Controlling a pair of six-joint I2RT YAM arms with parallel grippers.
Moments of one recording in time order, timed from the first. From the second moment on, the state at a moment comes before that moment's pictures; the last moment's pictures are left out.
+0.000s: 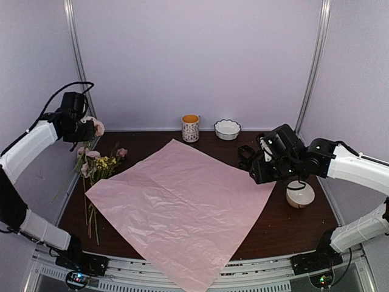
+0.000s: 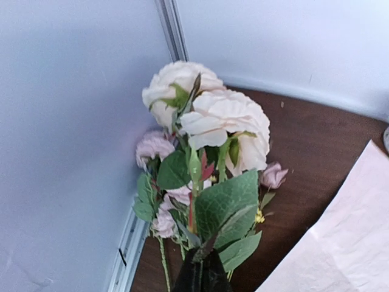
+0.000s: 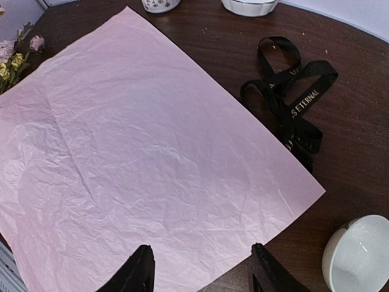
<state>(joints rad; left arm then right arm) -0.12 1.38 1.28 -0.66 -0.36 -0.18 0.81 1.23 1.04 -0.70 0.27 0.48</state>
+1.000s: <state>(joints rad) -0.61 1.20 0.81 0.37 0.06 -0.58 0.98 1.91 1.66 -0.27 -0.13 0.40</state>
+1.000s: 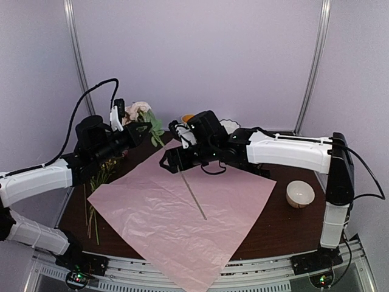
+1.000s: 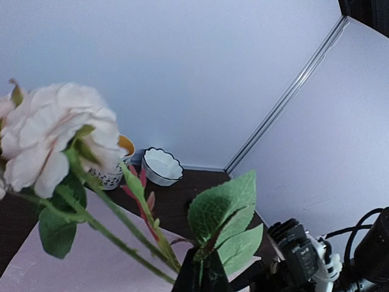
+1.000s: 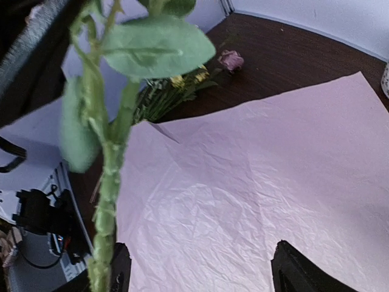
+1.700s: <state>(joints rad) -0.61 1.40 1.22 -0.12 -0.07 -0.39 0.97 1.98 1.66 -0.31 -0.03 0.58</state>
